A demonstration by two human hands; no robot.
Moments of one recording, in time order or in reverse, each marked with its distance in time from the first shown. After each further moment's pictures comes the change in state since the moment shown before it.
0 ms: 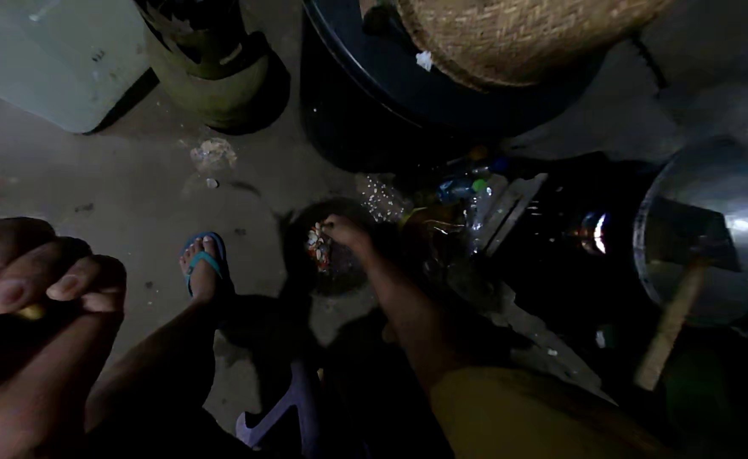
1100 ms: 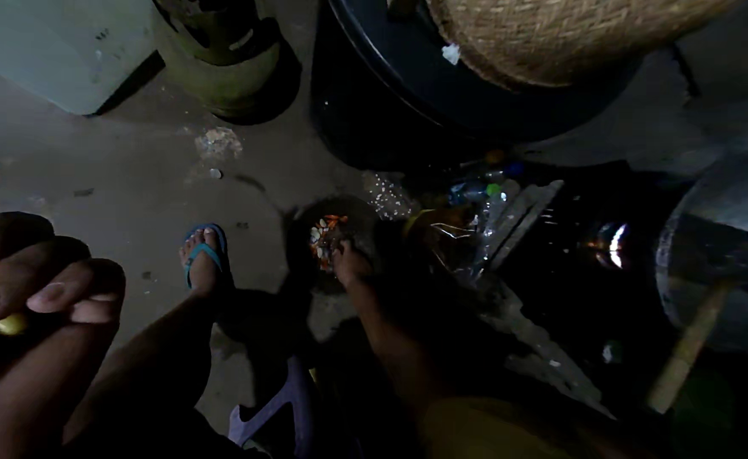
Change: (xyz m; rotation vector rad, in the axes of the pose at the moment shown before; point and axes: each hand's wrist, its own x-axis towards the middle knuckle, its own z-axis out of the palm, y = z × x) left_hand -0.006 -0.008 0.024 0.023 0.088 0.001; right_hand -0.022 0.023 0.077 -0.004 0.188 0.275
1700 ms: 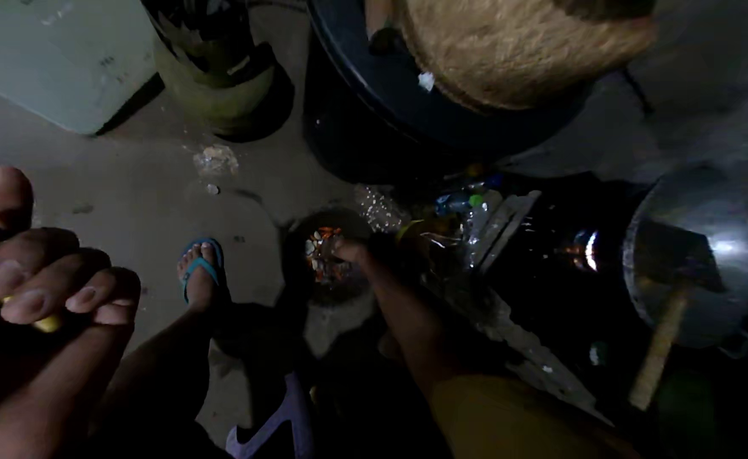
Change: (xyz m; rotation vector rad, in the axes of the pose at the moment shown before) left_hand 0.003 0.004 0.000 -0.051 -0.053 -0.071; right_hand 0.044 -0.008 -0.064 -0.098 -0.323 -0.210
